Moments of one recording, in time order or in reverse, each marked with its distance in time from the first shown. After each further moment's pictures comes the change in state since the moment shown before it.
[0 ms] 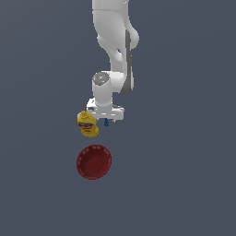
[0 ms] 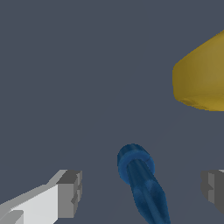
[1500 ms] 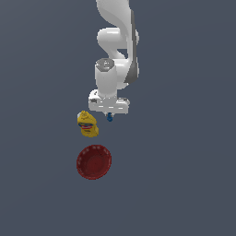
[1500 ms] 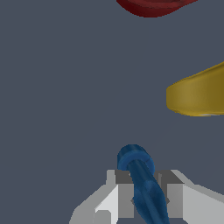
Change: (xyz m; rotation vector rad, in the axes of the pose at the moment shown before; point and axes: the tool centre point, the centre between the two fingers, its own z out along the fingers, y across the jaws) arm 0.007 -0.024 -0.062 -0.001 0.000 0.001
